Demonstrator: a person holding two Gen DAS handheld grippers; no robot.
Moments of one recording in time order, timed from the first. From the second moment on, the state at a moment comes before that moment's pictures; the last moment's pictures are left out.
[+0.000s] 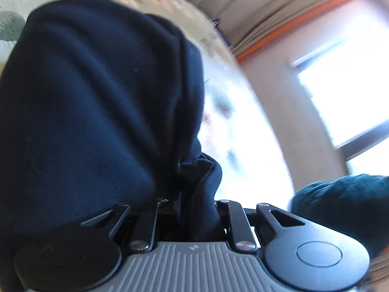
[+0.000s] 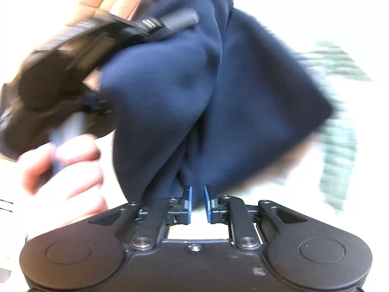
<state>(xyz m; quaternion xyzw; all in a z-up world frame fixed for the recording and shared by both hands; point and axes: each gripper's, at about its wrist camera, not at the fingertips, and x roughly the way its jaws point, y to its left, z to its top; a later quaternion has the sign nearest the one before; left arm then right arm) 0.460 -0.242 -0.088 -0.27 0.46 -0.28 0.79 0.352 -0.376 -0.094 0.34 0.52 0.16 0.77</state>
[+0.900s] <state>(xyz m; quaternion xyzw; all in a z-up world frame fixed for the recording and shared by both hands) 0.428 -0.165 -0.093 -0.27 0.49 -0.30 0.77 0.586 -0.300 -0.031 -0.04 0.42 0.18 0.89</state>
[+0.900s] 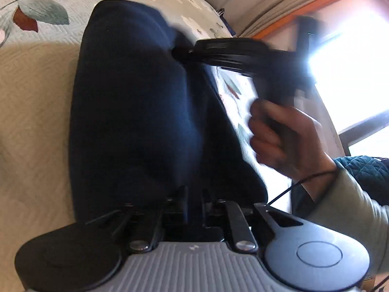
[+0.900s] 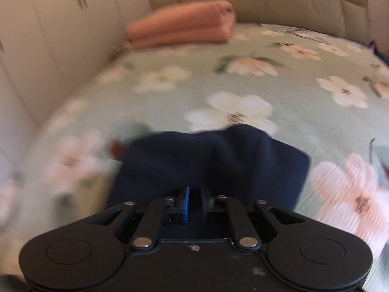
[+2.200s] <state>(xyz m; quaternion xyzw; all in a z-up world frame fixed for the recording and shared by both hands) 0.426 -0.118 -0.095 -0.29 0.46 -0.23 0.81 0.390 -0.380 -0.070 0.00 0.56 0.07 0.82</state>
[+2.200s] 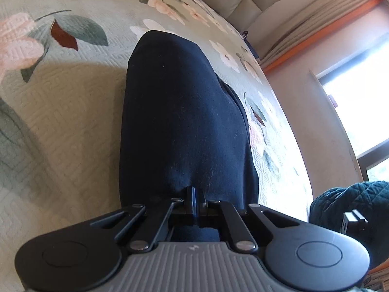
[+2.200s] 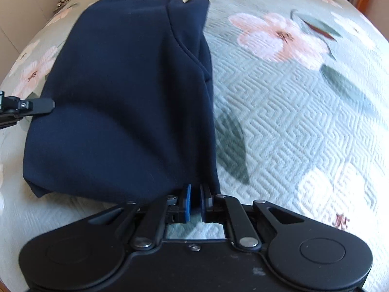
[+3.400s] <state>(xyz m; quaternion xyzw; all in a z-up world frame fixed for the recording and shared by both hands) 0.504 -0.087 -0.170 -0.44 0.47 -0.25 0.73 0.524 -0.435 -0.102 0.26 0.48 0.24 0.80</state>
